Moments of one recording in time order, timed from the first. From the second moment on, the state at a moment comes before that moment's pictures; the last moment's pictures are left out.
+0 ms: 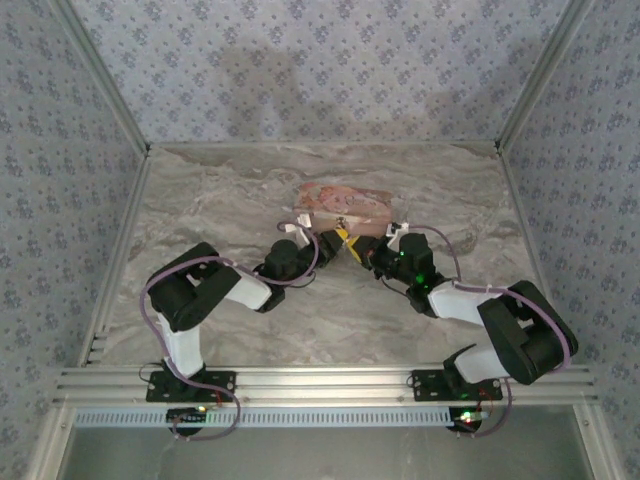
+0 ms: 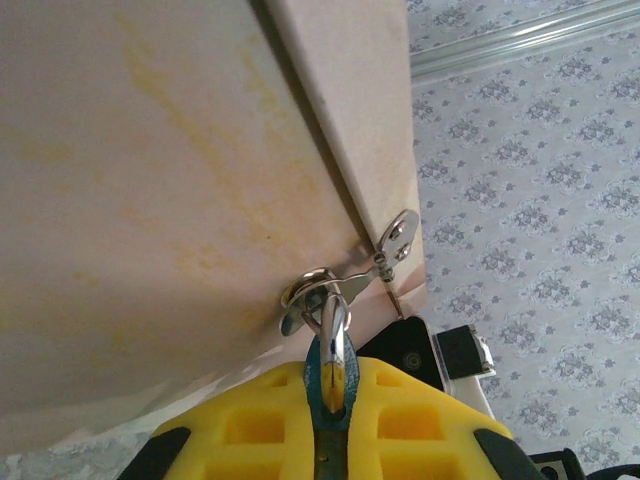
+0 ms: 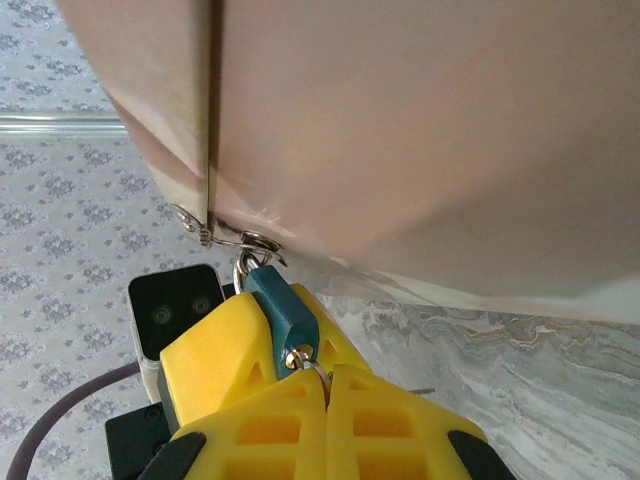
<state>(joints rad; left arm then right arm) -0.83 1.86 0.65 1.18 0.09 -1.33 0.50 1.40 0.40 0.74 -0.37 1.40</state>
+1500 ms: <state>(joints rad) -0.86 1.73 0.58 0.95 0.22 -1.30 0.78 1.05 0.68 -0.47 0.04 0.42</state>
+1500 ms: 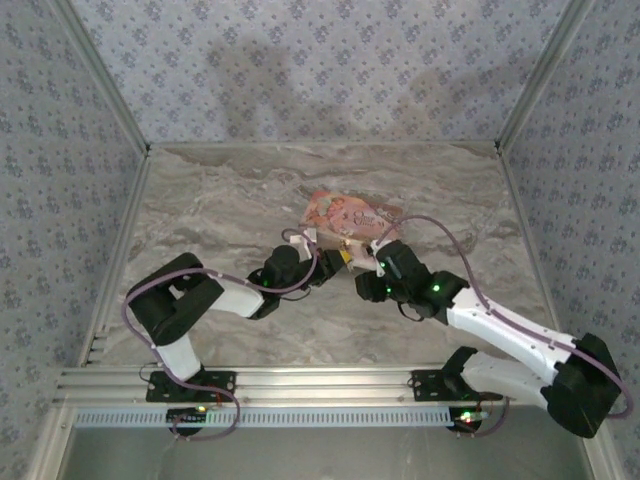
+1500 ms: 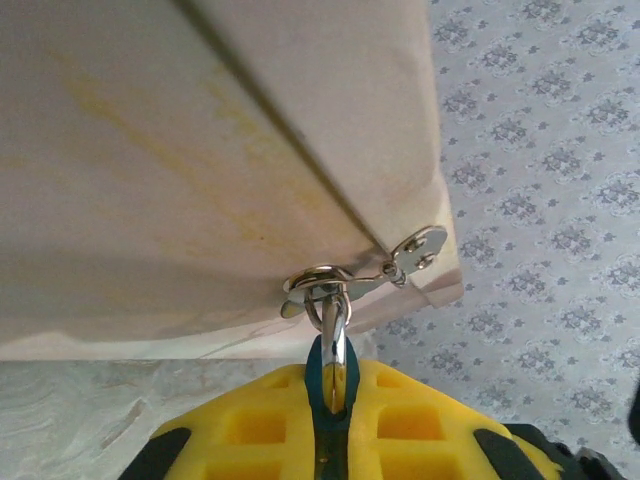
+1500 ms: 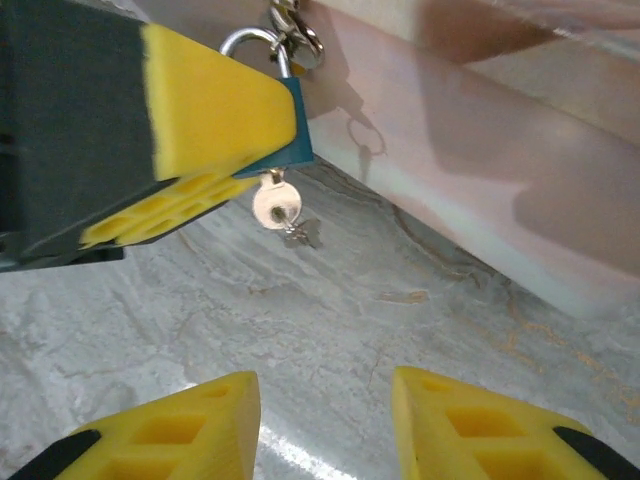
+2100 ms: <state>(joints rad) -0.85 1.71 0.58 0.90 0.22 -1.29 0.81 1.27 0.84 -0.44 0.13 0.29</state>
